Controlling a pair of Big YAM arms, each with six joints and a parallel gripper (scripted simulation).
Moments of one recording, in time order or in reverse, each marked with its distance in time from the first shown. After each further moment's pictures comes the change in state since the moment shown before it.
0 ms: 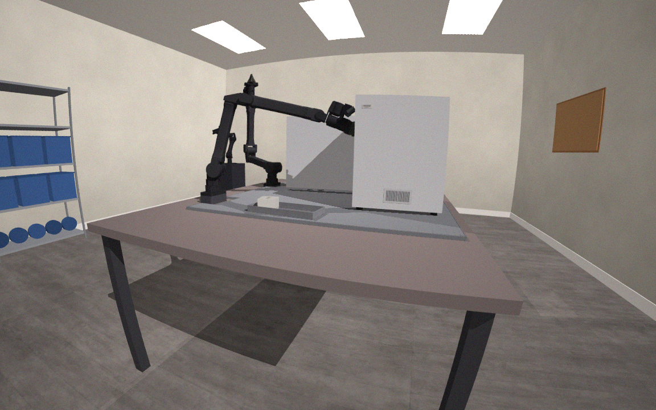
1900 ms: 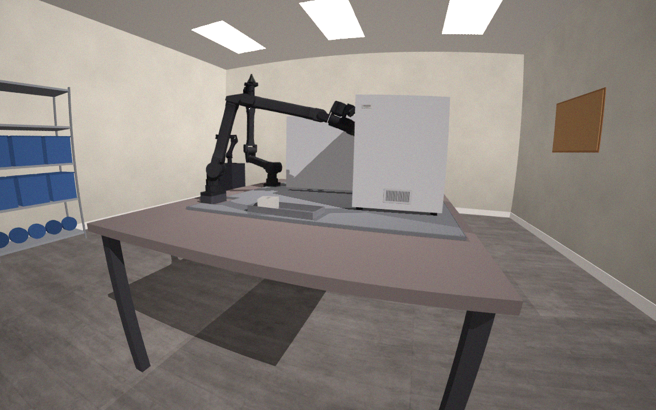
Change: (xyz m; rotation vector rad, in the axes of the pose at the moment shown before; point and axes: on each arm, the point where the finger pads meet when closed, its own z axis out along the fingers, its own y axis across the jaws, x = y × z) left arm 0.000 0.000 0.000 0.000 0.000 0.000; right arm -0.003 -0.001 0.011 -0.001 0.004 -0.003
